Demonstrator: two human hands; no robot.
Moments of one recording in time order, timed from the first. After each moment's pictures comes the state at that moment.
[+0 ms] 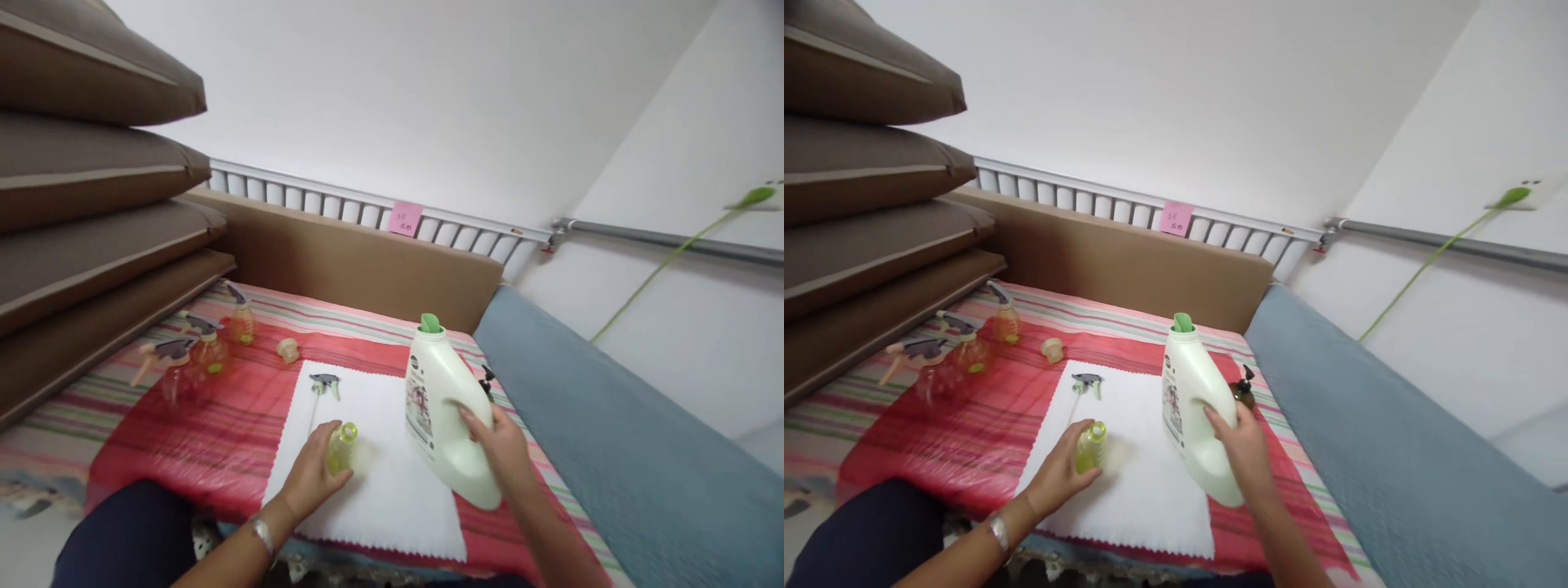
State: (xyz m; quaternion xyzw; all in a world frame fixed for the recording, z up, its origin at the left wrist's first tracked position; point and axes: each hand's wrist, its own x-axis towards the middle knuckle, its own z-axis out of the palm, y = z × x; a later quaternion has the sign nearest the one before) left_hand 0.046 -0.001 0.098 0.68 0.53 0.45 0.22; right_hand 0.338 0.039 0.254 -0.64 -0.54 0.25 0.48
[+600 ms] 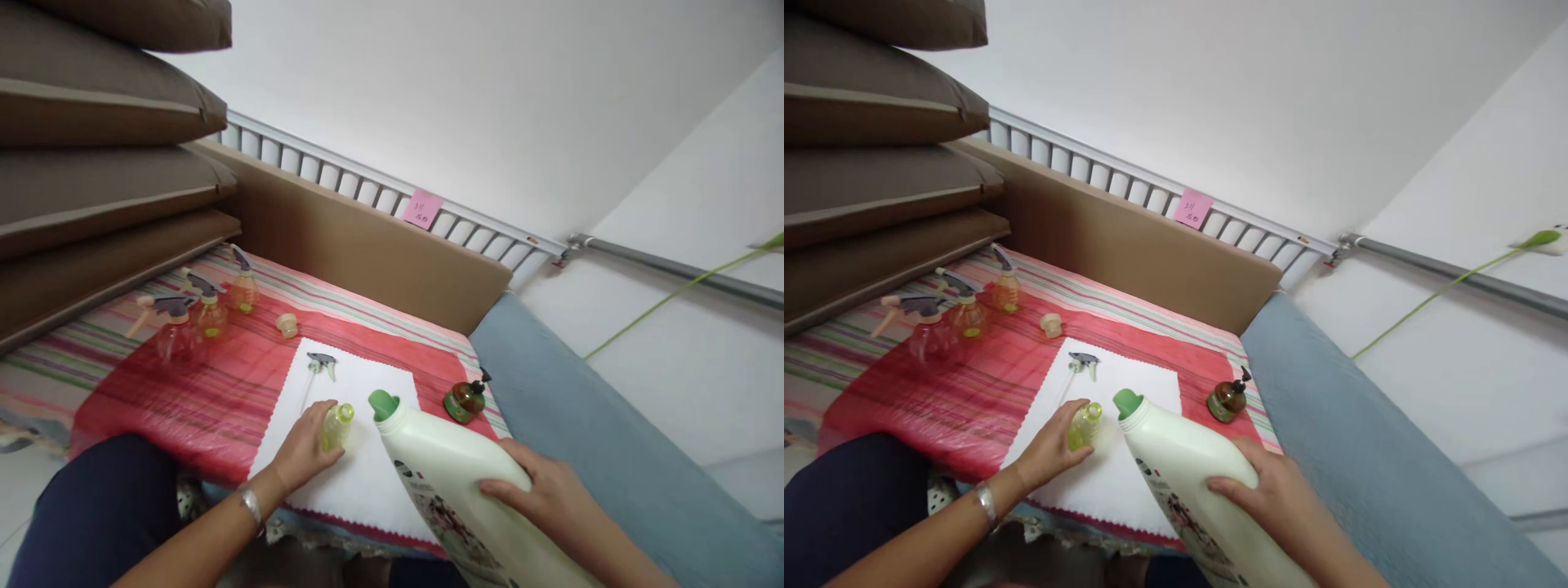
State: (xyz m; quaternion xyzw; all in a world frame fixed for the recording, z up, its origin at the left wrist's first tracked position) left_hand 0.048 -0.004 0.101 0.68 0.52 0.46 0.23; right_hand 0.361 -0.013 0.317 -0.60 -0.79 0.15 0.07
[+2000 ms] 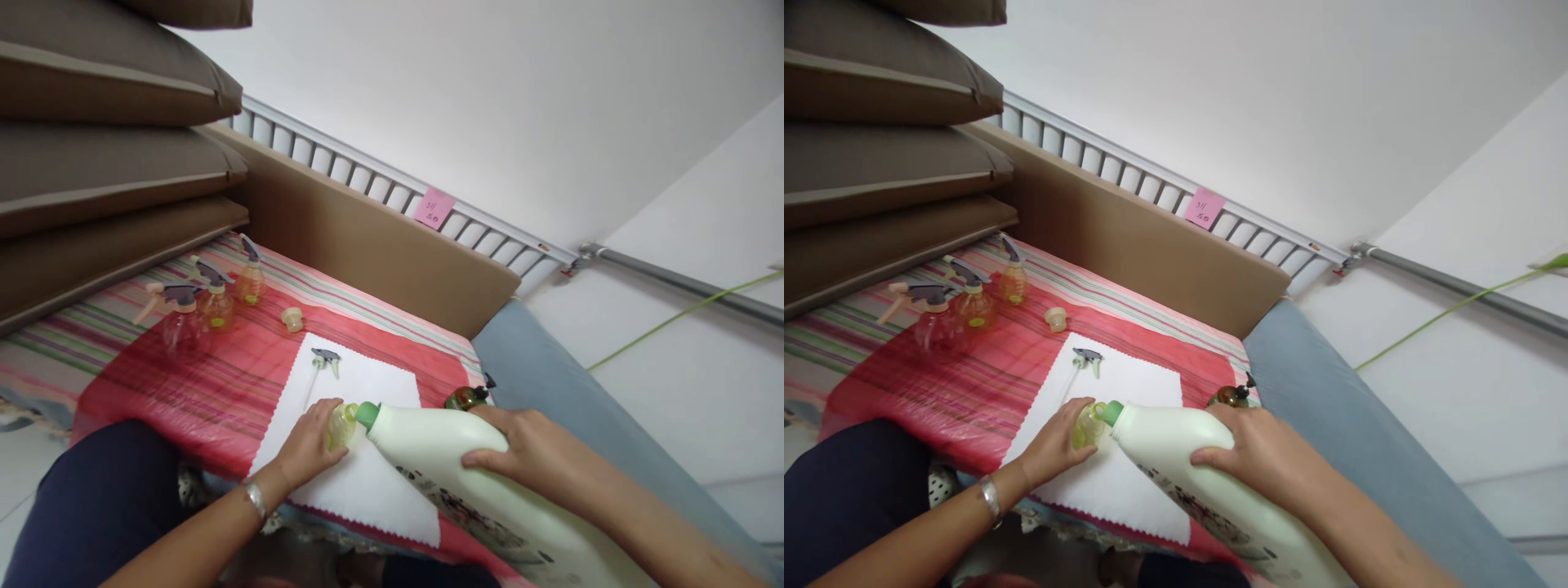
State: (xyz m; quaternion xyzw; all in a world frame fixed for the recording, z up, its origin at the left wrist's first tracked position) left_hand 0.048 -0.004 0.101 0.69 0.52 0.46 0.23; right_hand 0.293 0.009 0.375 -0.56 -0.82 0.08 -0.11
